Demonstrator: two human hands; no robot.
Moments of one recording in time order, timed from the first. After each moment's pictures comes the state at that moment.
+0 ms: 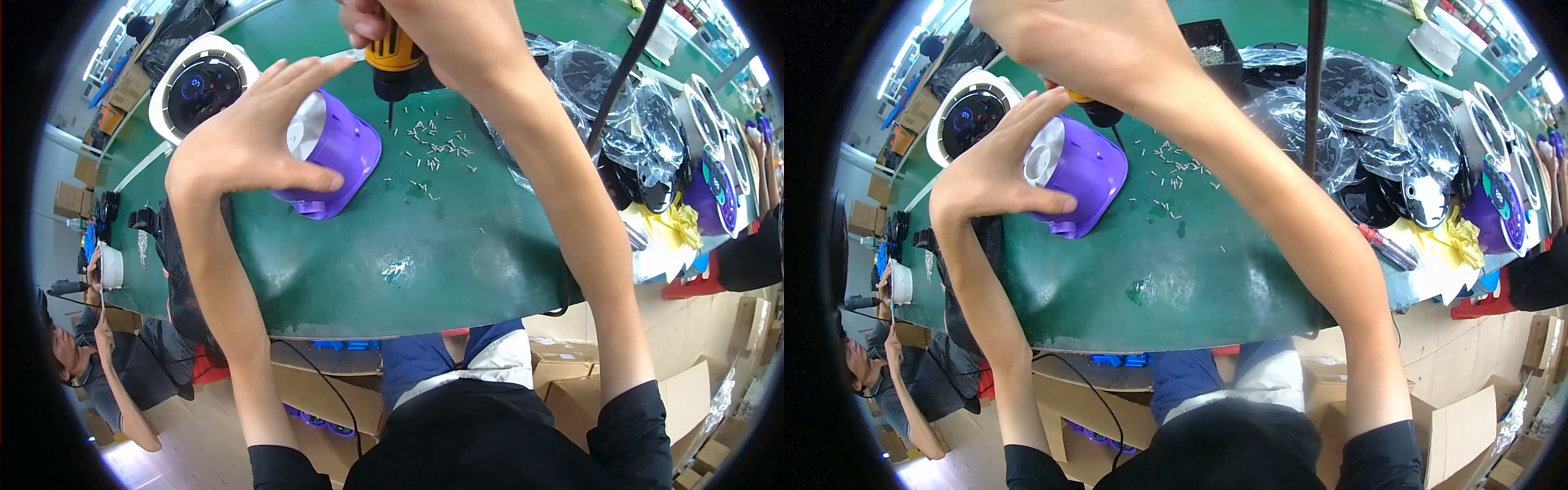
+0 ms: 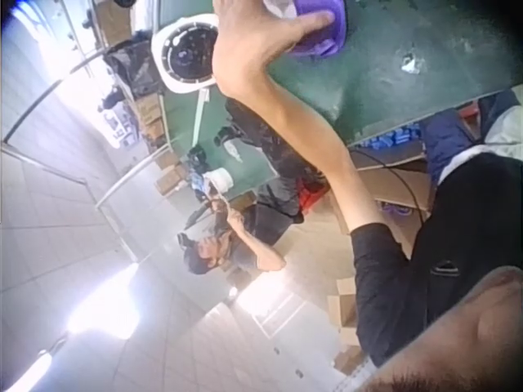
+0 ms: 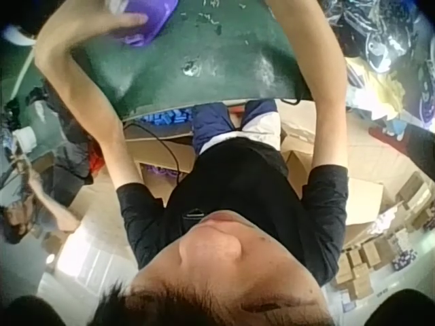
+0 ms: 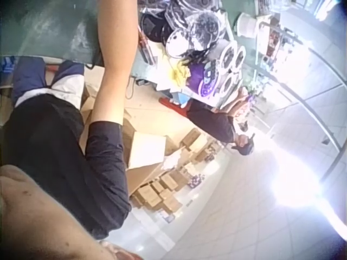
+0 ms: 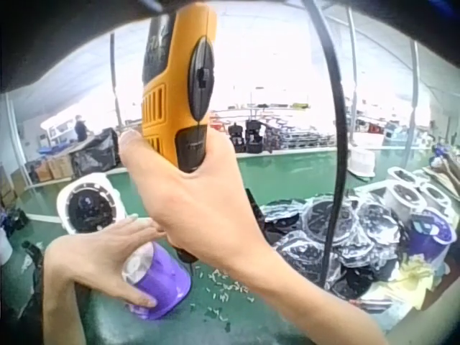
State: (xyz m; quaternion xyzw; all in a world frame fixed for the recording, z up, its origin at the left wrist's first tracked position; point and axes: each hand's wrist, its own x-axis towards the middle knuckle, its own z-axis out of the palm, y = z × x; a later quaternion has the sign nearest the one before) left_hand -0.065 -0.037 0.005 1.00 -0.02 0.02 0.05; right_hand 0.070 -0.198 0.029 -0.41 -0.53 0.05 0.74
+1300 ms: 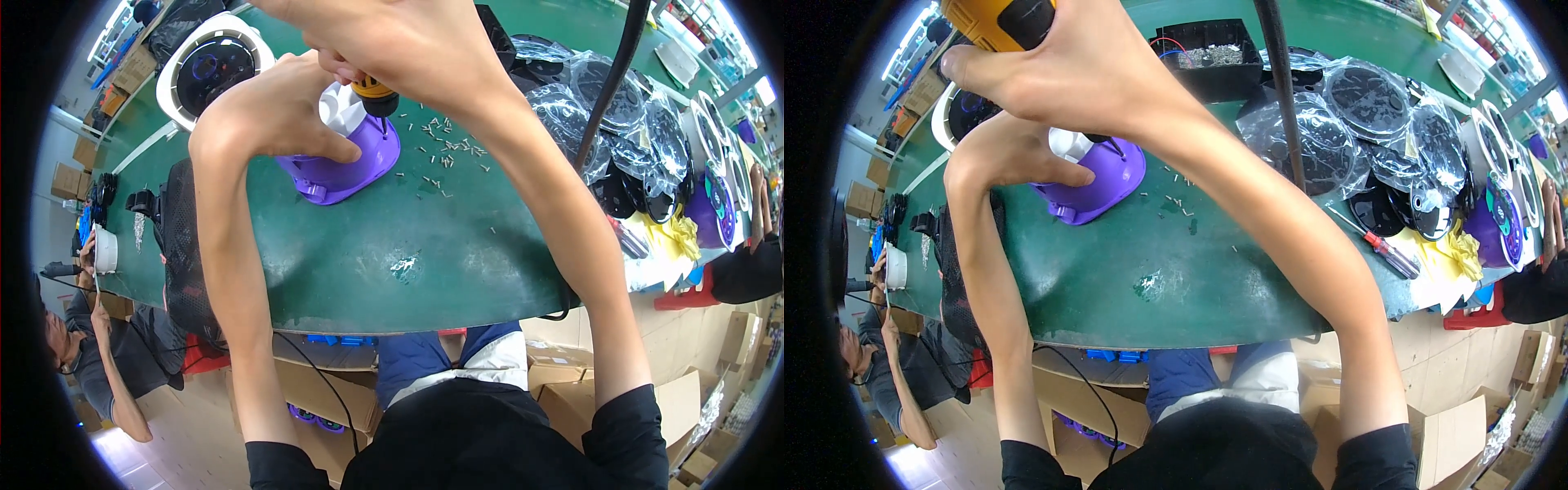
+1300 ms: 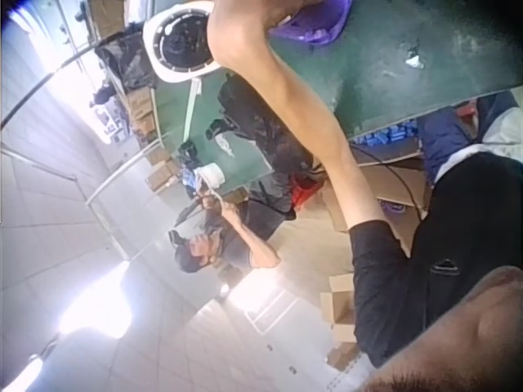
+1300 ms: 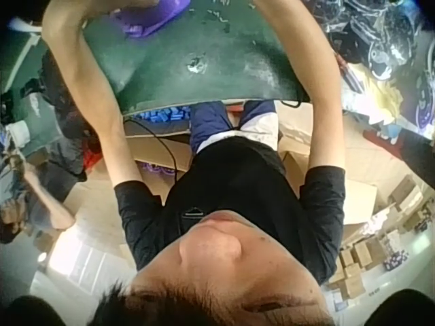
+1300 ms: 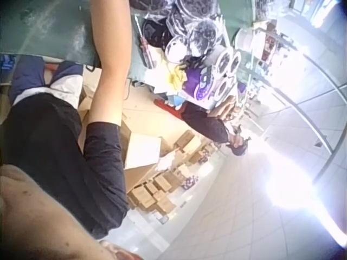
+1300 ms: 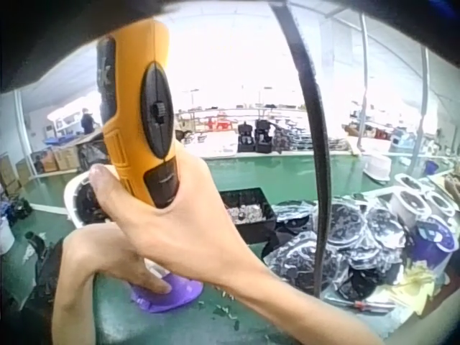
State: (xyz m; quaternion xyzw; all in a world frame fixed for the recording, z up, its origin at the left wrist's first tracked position) left_hand -0.047 -0.055 0.024 0.98 0.13 -0.12 0.08; right_hand 0.052 -0.175 0.015 -0.37 -0.59 0.10 0.71
